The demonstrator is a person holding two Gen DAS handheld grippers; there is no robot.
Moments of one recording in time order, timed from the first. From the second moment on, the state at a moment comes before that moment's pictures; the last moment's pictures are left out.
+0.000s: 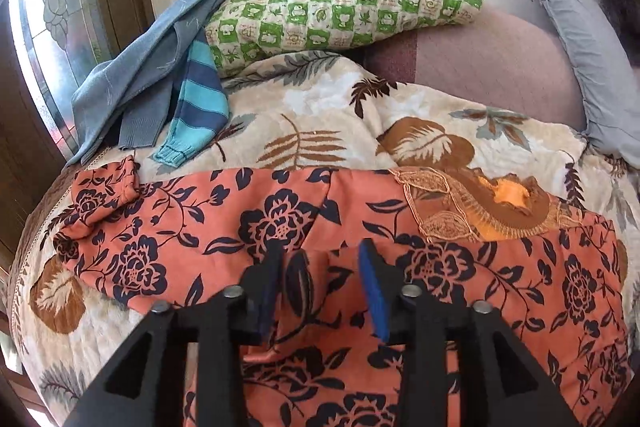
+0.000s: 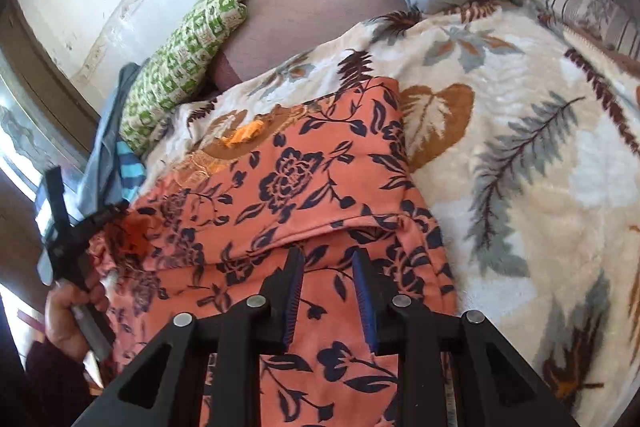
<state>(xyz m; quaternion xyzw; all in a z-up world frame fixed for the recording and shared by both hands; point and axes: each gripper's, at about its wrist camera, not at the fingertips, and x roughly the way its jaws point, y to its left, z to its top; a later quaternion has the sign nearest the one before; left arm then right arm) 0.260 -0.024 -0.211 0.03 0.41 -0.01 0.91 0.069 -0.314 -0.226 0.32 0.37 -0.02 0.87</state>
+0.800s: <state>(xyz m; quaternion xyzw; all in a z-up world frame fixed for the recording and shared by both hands) 0.336 0.020 -0.254 -0.03 0.57 0.01 0.82 0.126 -0.308 -0.233 0.34 0.38 0.01 0.86</state>
